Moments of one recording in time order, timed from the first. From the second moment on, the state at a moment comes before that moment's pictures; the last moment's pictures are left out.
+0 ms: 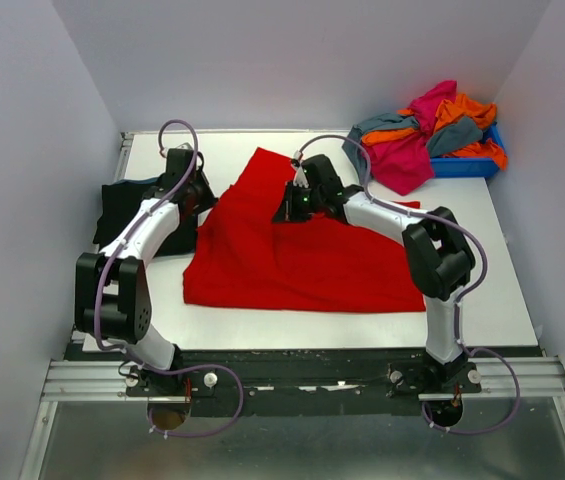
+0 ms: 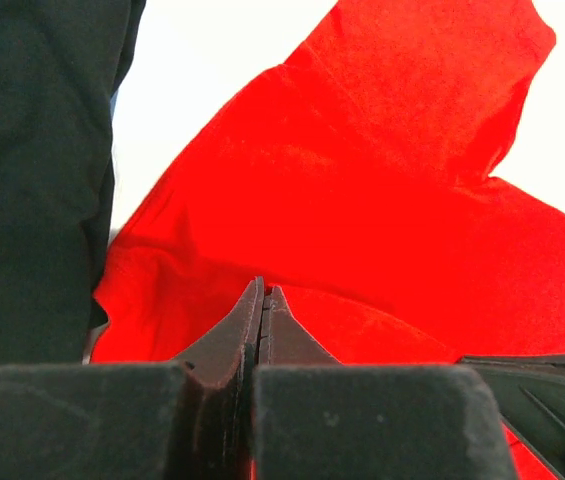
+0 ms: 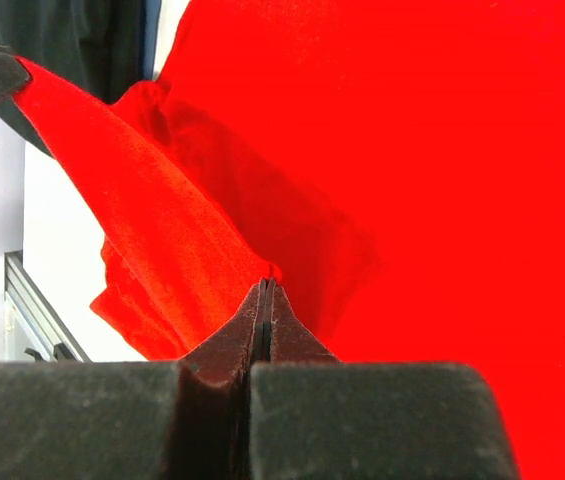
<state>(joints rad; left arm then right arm) -0.14 1.57 1.16 -0.34 0.03 -0.56 0.61 2.03 1.47 -0.14 -0.38 0.57</state>
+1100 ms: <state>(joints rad) -0.14 1.88 1.33 -0.31 0.01 -0.55 0.57 2.08 1.54 -0.16 -0.33 0.58</state>
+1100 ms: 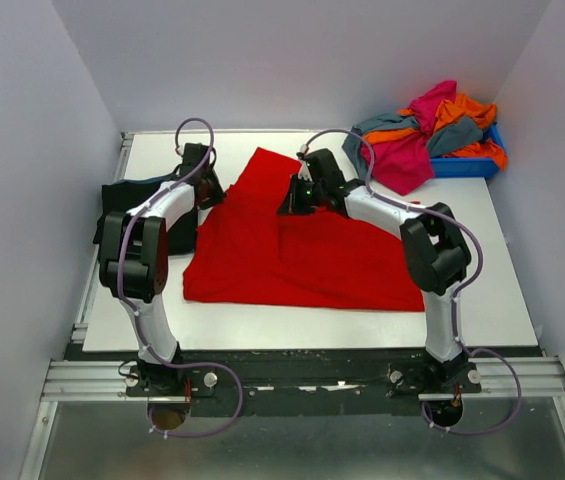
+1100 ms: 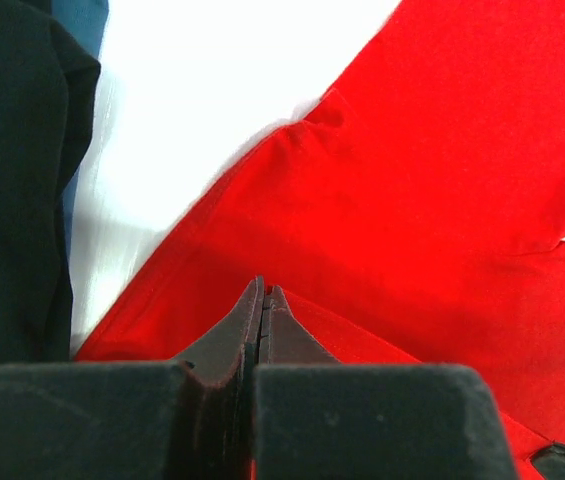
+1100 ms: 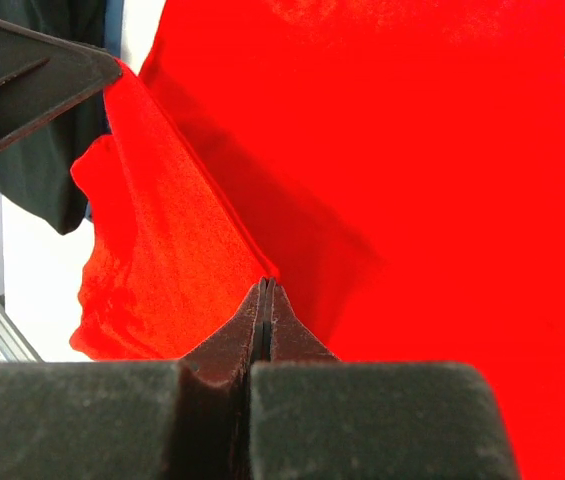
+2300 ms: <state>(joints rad) -0.32 1.34 0.60 -0.14 0.02 -0.73 0.23 1.43 0.87 -0.51 0.27 0.60</state>
